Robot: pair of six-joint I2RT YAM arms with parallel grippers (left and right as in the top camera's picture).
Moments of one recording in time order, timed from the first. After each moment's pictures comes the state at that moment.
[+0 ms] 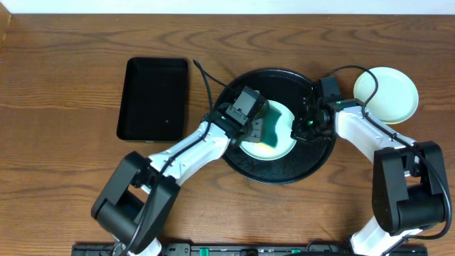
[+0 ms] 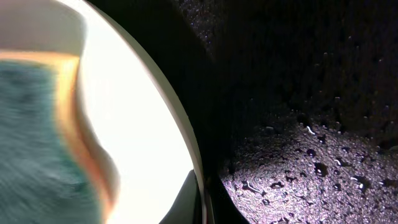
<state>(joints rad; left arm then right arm) -0.66 1.79 1.12 -0.40 -0.05 -0.47 0.20 1.83 1.04 -0.59 -0.30 0.45</state>
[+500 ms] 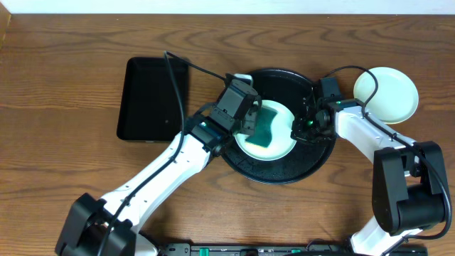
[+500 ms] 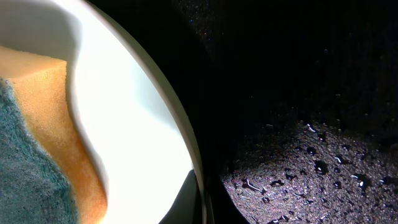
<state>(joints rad) -0.66 1.56 1.12 -0.42 -0.11 -0.43 0.20 1.83 1.04 -0.60 -0.30 0.45</state>
